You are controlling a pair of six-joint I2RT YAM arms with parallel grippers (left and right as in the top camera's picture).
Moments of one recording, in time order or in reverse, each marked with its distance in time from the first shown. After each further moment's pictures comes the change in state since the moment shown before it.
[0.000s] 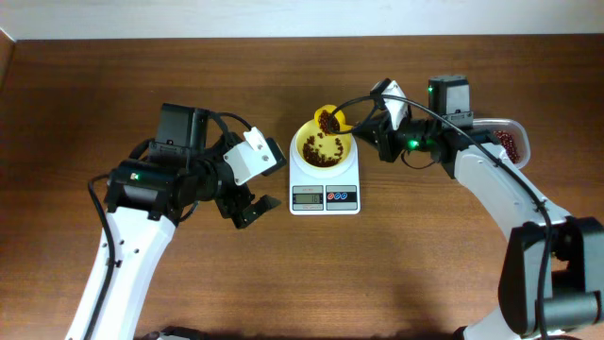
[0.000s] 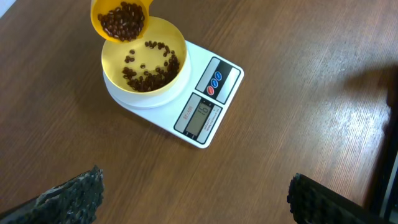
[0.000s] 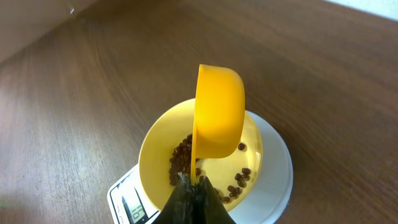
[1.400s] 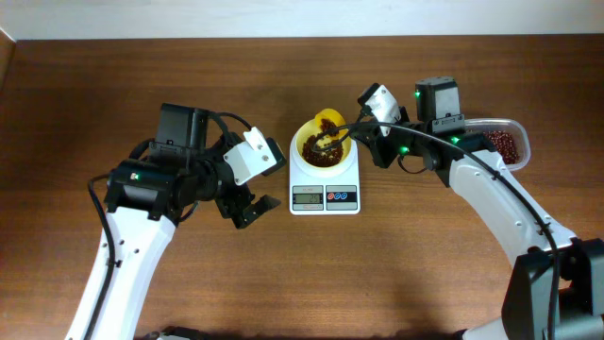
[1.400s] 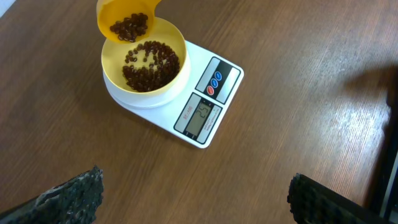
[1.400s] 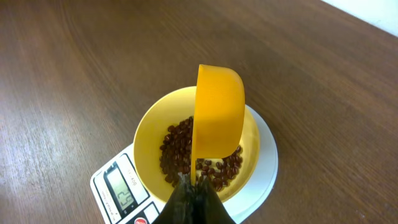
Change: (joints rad) left arm 0.000 0.000 0.000 0.000 0.000 0.000; right arm 0.077 -0.083 0.000 -0.099 0.206 -0.067
